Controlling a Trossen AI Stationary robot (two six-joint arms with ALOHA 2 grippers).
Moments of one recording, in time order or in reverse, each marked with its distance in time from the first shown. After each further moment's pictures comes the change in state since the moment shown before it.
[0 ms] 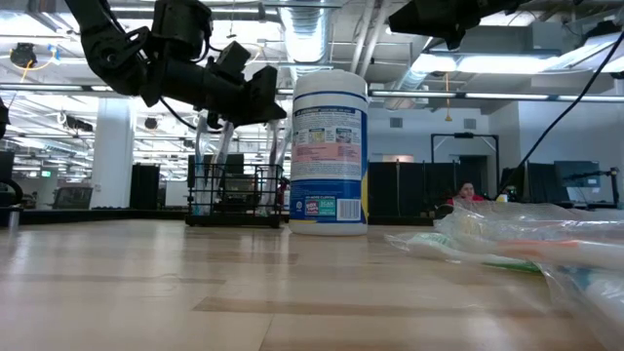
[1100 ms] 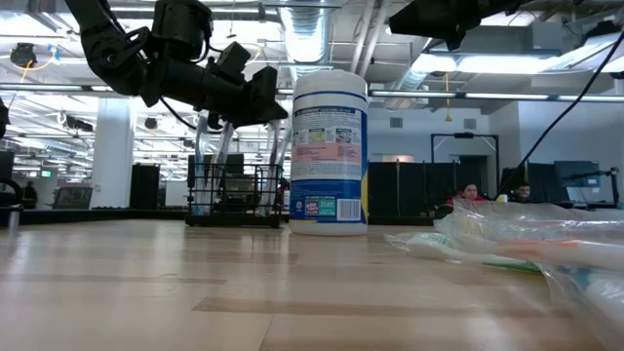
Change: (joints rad) left arm 0.000 0.000 0.000 -0.006 0.013 -0.001; right arm 0.000 0.000 0.000 -0.008 0.000 0.000
